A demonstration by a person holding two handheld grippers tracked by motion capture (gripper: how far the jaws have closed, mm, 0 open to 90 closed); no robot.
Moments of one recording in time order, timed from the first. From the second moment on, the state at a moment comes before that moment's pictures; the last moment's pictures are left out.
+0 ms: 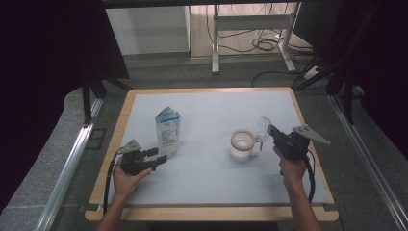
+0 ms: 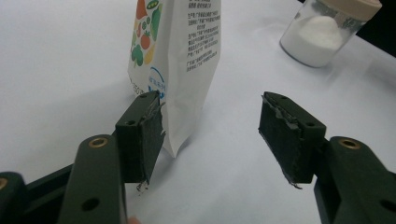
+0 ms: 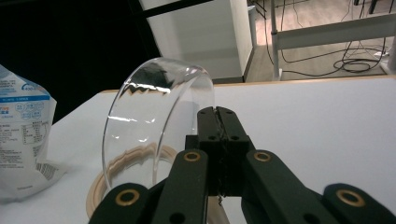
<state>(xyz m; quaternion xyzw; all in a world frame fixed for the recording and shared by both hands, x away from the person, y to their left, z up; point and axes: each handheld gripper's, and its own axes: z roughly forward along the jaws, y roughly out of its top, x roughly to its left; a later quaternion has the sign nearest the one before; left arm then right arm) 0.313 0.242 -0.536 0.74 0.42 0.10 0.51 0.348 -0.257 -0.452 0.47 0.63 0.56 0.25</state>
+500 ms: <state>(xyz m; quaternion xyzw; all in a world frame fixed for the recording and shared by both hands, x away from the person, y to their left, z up) 0.312 0.239 -0.538 0.74 0.42 0.10 0.51 0.353 -0.229 -0.453 0.45 0.65 0.56 0.24</state>
